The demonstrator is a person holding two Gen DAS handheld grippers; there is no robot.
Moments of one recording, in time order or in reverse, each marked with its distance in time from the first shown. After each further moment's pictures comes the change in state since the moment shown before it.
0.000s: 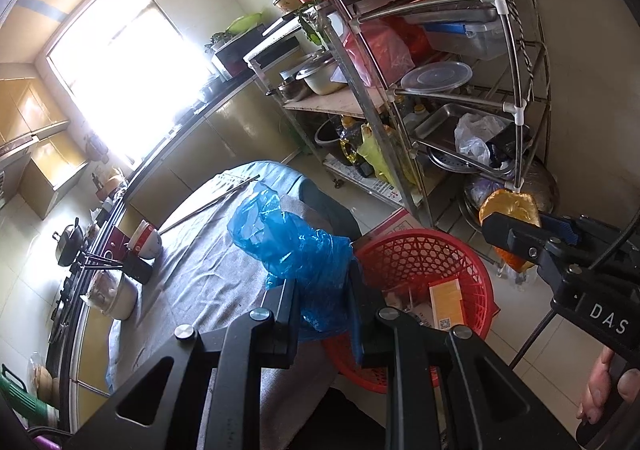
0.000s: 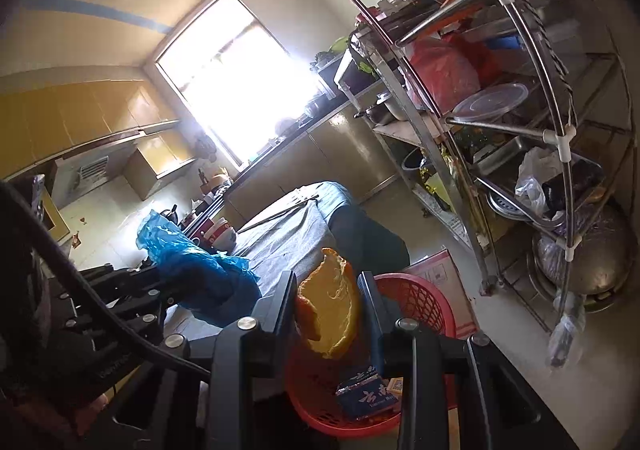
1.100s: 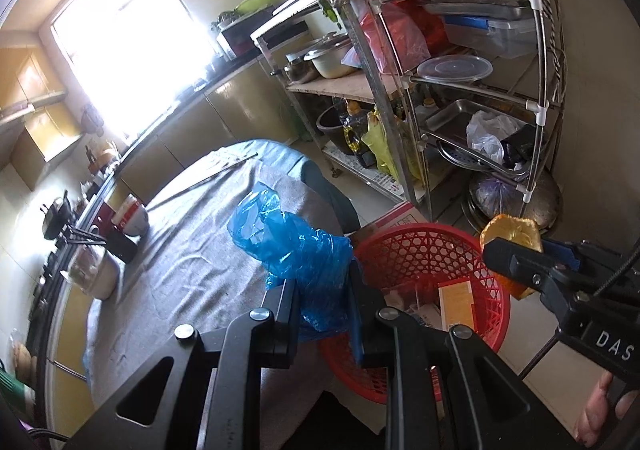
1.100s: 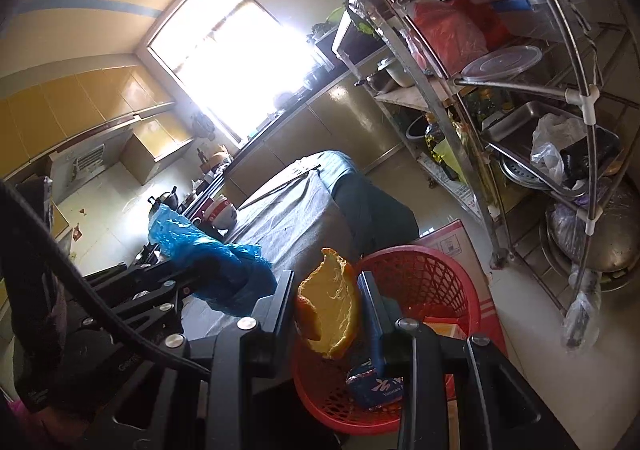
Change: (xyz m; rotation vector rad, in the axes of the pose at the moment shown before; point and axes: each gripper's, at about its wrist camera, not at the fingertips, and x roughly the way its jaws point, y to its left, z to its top) left arm 0.041 0.019 -0.013 -0.087 0.041 -0.039; right arm 0.042 -0.001 -0.010 0.033 0.106 0.010
